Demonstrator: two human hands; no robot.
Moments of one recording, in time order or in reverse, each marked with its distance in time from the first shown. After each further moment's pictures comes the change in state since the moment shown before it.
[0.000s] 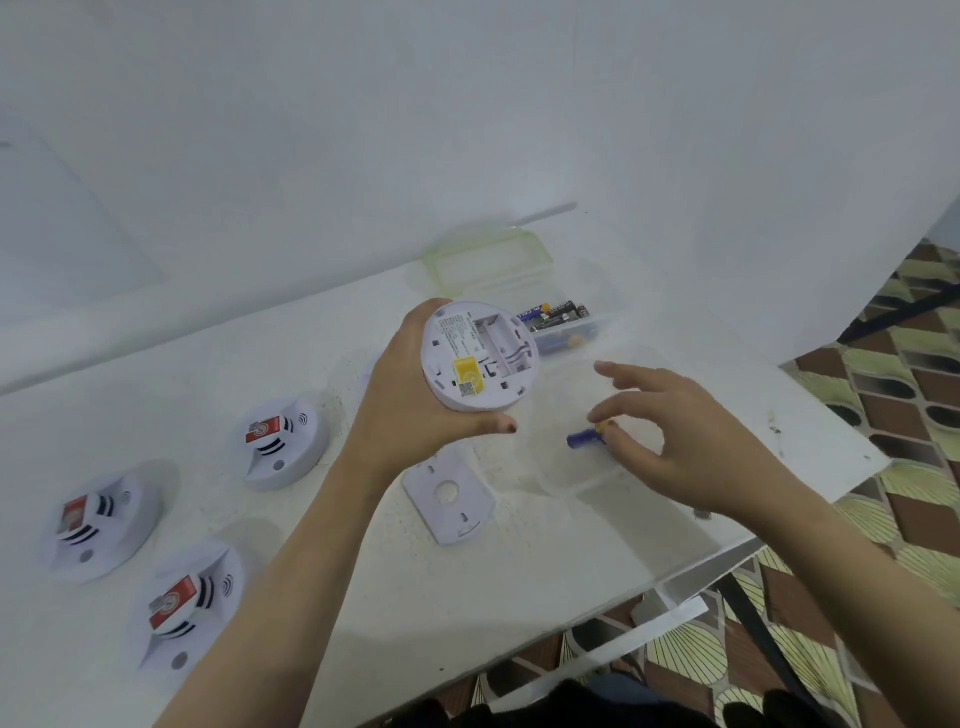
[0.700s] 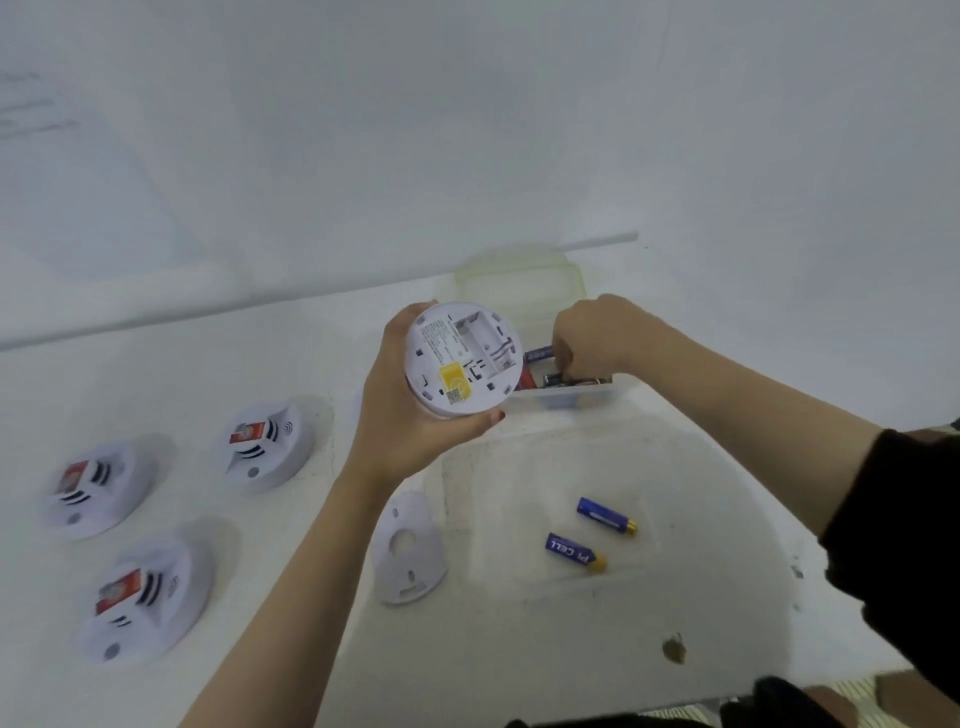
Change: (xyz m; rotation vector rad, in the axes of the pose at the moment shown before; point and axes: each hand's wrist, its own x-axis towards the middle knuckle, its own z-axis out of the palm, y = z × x) left_hand 0.041 -0.013 0.032 0.038 0.296 -0.018; right_hand 0.205 0.036 -0.006 -0.656 -0.452 -0.214
